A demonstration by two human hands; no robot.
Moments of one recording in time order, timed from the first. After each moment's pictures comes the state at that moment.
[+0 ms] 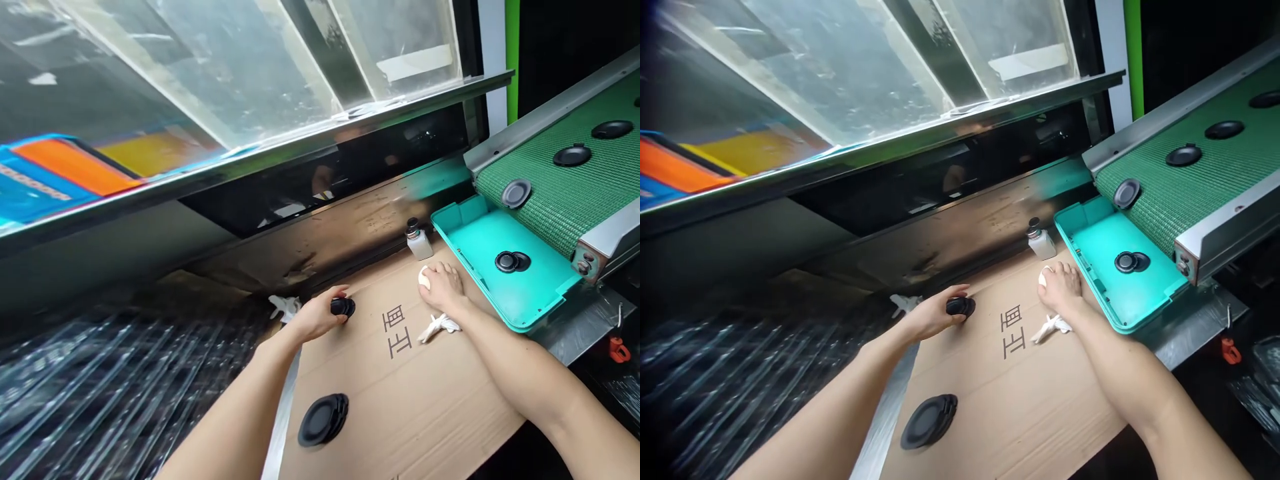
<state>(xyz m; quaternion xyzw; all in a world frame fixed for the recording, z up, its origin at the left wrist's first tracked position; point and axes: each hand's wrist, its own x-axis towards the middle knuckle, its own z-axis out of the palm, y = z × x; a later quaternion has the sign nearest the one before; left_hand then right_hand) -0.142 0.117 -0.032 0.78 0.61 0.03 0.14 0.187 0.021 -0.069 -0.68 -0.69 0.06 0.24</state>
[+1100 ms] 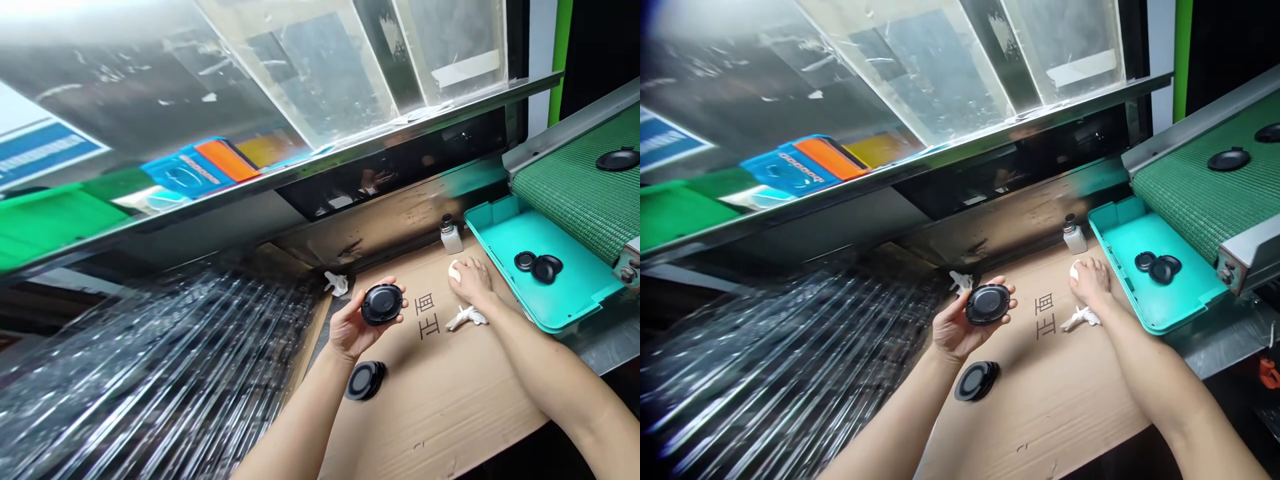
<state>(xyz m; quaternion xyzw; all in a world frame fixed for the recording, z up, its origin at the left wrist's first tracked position) -0.077 -0.025 0.015 0.49 0.46 0.40 0.61 0.185 0.023 -0.073 -0.68 -0.69 0.06 0.24</state>
